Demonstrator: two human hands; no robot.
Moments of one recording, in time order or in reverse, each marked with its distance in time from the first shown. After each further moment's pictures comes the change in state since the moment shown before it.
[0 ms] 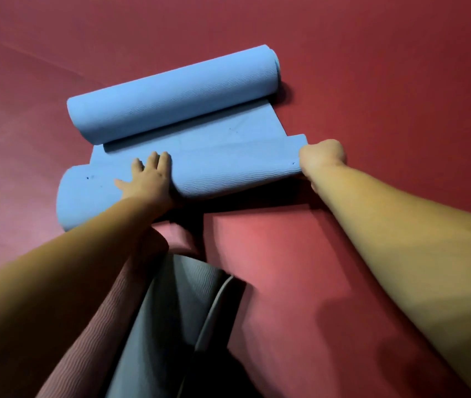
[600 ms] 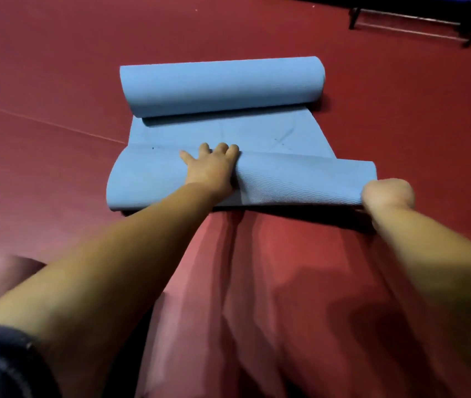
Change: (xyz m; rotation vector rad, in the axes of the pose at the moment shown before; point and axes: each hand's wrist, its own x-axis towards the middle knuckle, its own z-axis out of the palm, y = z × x) left_hand -0.044 0.320 -0.015 0.008 0.121 0.614; right_hand -0.006 0.153 -0.292 -0.117 0.446 0.338
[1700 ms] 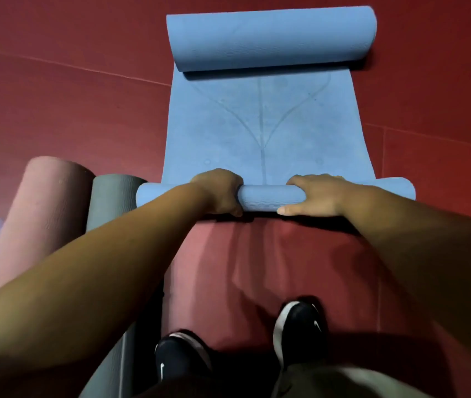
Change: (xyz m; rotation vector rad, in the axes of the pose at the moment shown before) left_hand -0.250 0.062 -0.030 -0.132 -0.564 0.203; right_hand -0.173 0.129 -0.067 -0.978 -0.798 -0.720
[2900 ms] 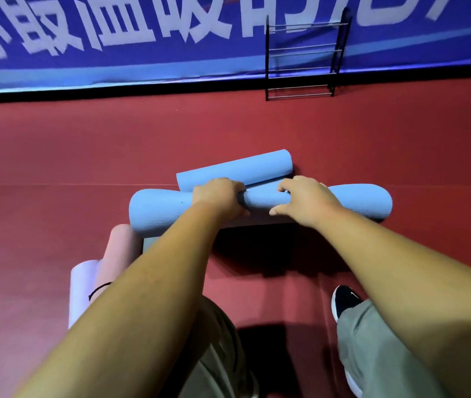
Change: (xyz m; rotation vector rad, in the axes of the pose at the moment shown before) left_hand -0.351 0.208 -0.112 0.161 0.498 -0.020; right_hand -0.420 -0.050 -0.038 0.260 0.721 0.051
